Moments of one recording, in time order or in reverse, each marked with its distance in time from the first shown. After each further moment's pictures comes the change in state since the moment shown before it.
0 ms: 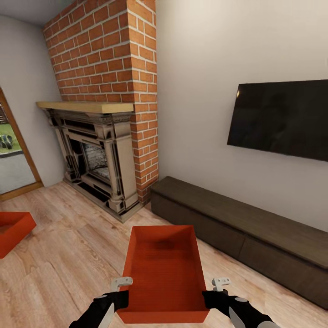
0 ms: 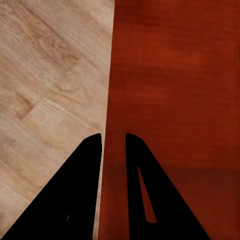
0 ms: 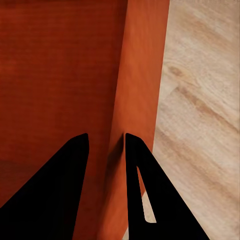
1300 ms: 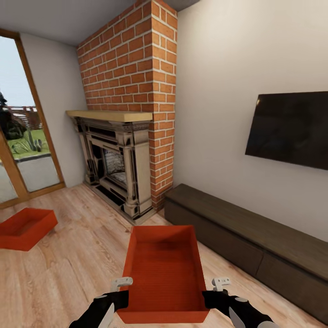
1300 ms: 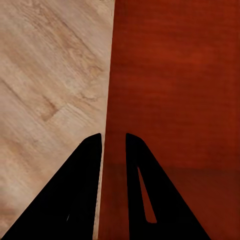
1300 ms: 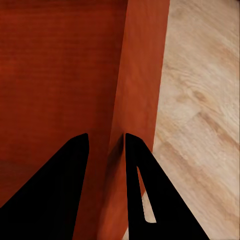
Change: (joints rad) left arm 0.000 0.000 0.000 -0.001 0.000 0.001 0.000; right arm 0.000 0.000 -0.002 0.000 0.002 0.000 0.001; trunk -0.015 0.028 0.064
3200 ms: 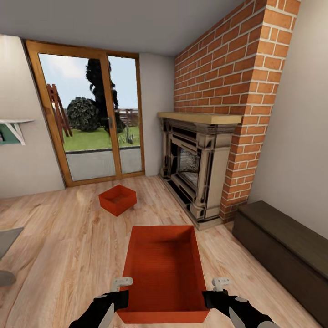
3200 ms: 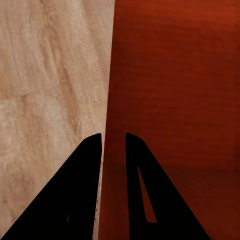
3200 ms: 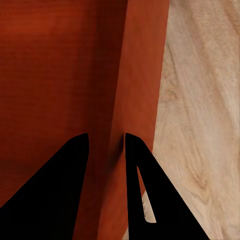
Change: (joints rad) left arm 0.000 0.000 0.000 -0.001 0.000 0.002 0.000; right arm 0.000 0.000 0.001 0.000 -0.001 0.000 -0.001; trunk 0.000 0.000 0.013
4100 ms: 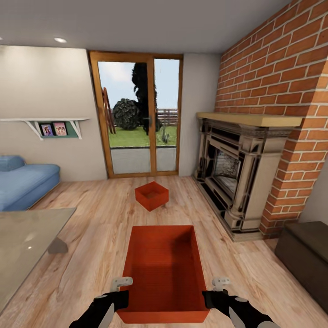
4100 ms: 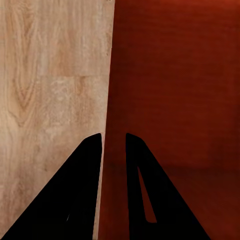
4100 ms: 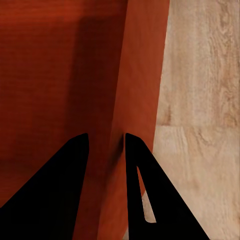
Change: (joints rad) left arm 0.000 0.000 0.000 0.001 -0.001 -0.002 0.000; right arm 0.000 0.000 -0.001 0.000 0.001 0.000 0.000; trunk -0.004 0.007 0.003
